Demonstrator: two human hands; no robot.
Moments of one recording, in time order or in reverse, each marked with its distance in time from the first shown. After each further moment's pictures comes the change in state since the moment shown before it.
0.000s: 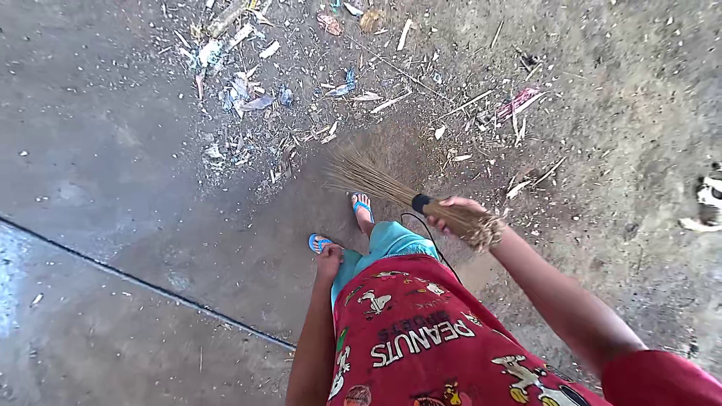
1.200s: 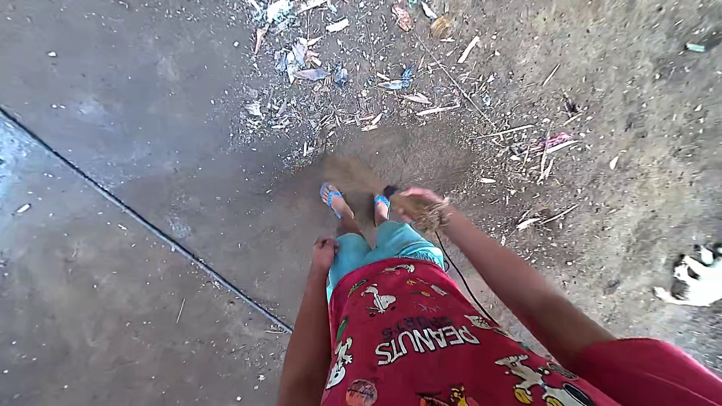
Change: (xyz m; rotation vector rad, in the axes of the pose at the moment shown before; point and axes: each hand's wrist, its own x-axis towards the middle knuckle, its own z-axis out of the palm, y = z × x) left_hand -0.011 -0.052 -0.103 -0.290 0.123 -0.040; right_hand 0.179 0.022 0.119 -0.206 -0.095 0.076
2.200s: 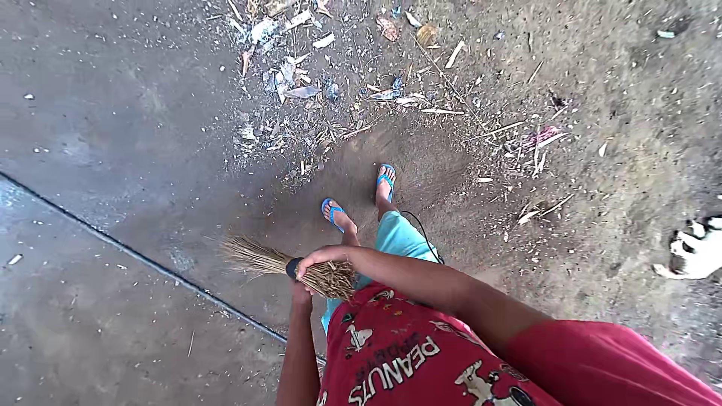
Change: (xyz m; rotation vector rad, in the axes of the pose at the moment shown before) left_hand -0.006 0.007 -0.079 -0.183 0.185 0.127; right_hand 0.136 0.047 0.220 -0.562 -0.280 0.410
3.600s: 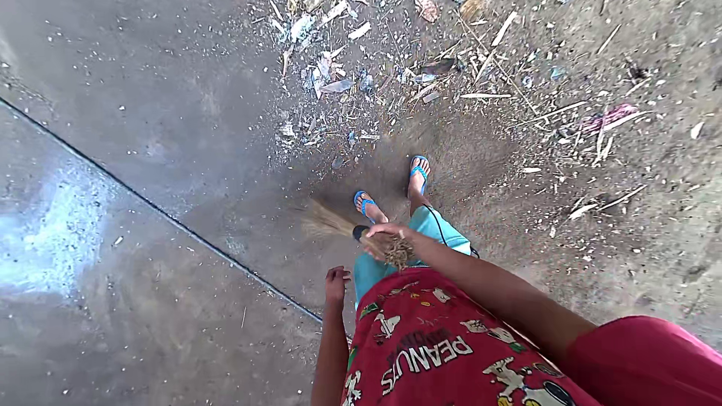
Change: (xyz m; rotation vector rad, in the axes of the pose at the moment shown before) left_hand 0.014 -0.016 -0.028 0.164 -0.052 -0.330; right_hand -0.025 0.041 -0.059 0.532 0.146 -0.213
